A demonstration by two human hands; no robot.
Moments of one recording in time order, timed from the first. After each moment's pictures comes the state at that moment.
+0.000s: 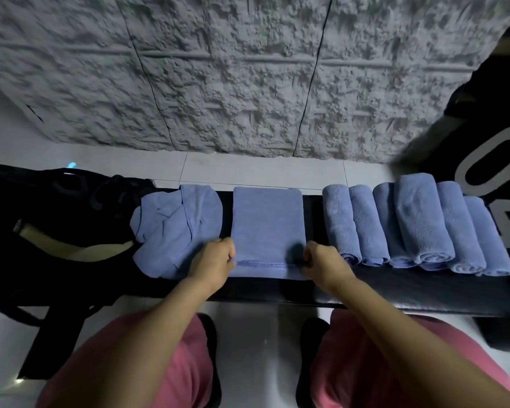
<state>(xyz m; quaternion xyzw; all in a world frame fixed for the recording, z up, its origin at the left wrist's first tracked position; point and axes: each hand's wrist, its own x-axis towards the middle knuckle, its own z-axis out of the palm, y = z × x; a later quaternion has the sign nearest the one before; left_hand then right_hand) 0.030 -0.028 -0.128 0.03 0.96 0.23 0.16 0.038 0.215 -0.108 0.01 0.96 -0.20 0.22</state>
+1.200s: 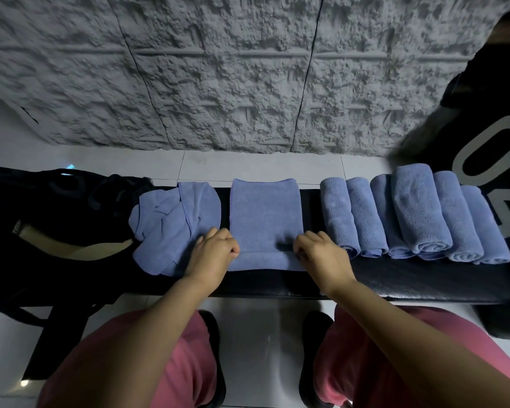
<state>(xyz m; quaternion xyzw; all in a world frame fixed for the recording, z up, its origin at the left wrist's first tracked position) 0.035 -0.029 -0.127 0.14 0.98 0.16 0.05 0.054 0.217 -0.124 -0.12 0.98 -0.13 -0.02</state>
